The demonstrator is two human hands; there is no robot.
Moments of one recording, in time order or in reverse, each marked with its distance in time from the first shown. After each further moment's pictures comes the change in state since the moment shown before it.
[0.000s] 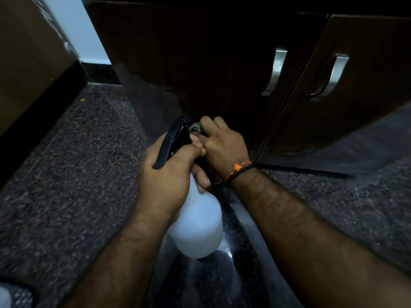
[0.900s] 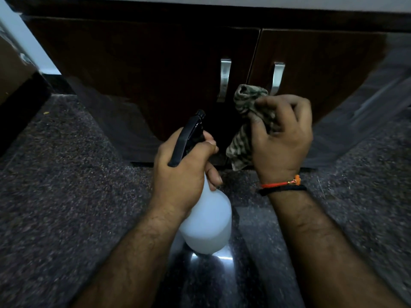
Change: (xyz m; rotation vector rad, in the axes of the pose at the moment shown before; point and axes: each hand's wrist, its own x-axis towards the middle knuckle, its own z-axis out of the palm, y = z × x) left_hand -0.006 -0.001 0.066 0.001 -0.158 0.015; right_hand -0.045 0.067 -0.123 0.270 0.580 0.694
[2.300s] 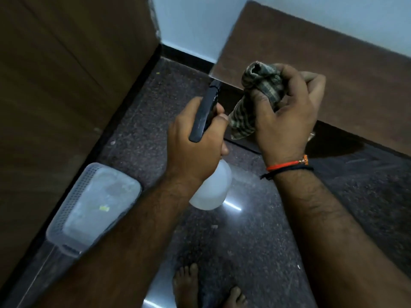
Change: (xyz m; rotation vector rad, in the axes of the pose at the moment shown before) left_hand -0.074 0.319 -0.101 0.223 0.347 -0.002; right_hand 0.152 -0.341 -0.053 0.196 -0.455 0.113
